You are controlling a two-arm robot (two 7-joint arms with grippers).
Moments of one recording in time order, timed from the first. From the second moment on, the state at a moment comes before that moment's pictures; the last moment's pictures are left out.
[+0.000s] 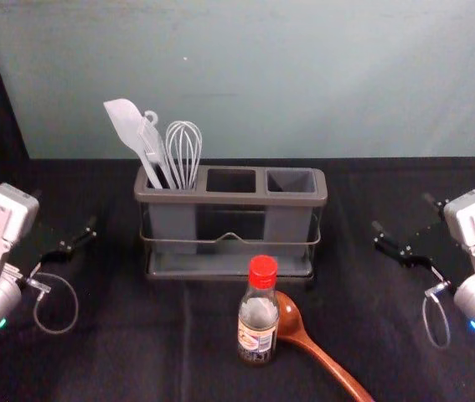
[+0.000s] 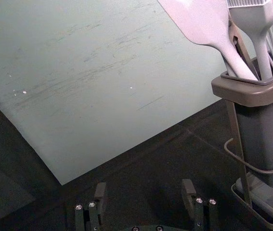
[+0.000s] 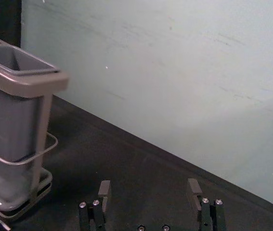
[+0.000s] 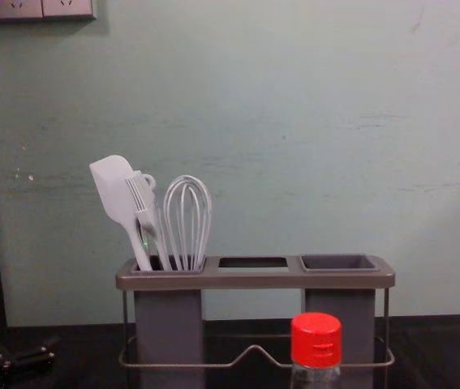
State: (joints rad) left arm -0.20 0.60 0.45 -1.41 -0.25 -0.12 0.03; right arm 0.19 0.61 -0.45 -1.43 0.23 -0.12 -0.03
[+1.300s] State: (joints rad) left arm -0.20 0.60 0.45 -1.41 -0.25 -0.12 0.03; right arm 0.07 0.69 -0.43 -1.71 0.58 -0.13 0.61
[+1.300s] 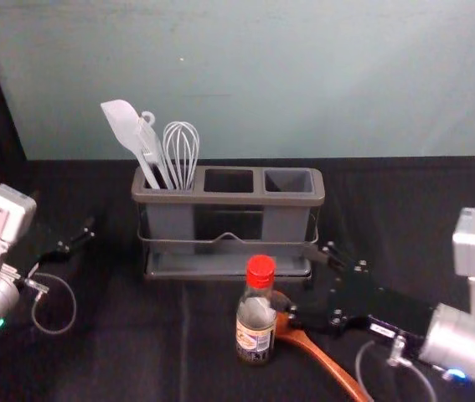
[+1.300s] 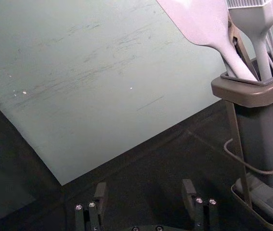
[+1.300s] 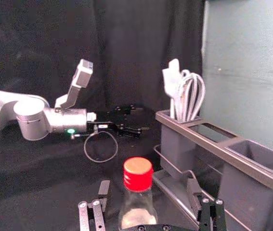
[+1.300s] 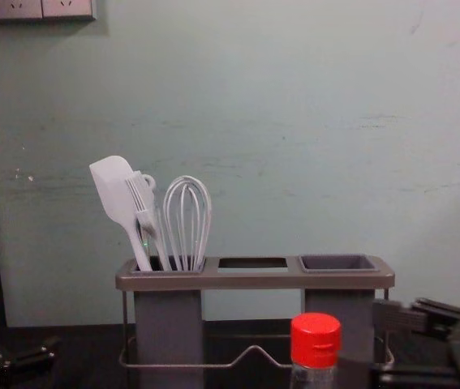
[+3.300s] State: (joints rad) left arm -0.20 0.60 0.45 -1.41 -0.25 -0.12 0.03; right arm 0.15 0.63 -0.47 -1.71 0.54 -0.04 0.63
